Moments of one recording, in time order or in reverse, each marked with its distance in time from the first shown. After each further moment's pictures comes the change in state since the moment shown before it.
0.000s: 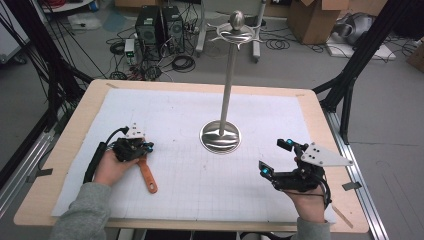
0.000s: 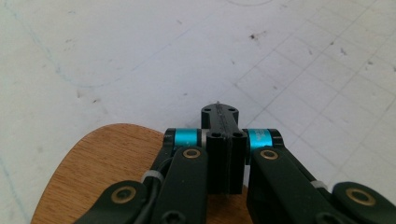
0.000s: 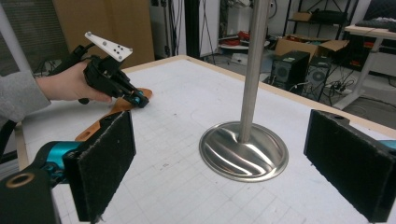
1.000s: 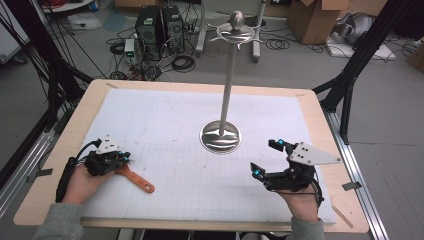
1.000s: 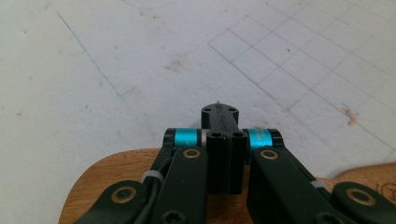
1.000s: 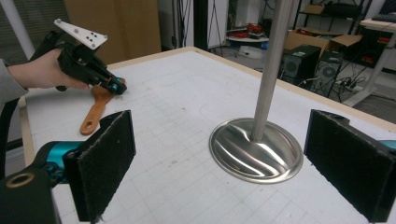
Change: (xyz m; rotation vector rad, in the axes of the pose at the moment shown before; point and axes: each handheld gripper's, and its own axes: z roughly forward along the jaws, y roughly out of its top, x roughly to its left) left arm 0.006 -0.054 -0.055 -0.005 0.077 -0.014; right arm 0.009 0.001 0.016 0.039 0.029 -0.022
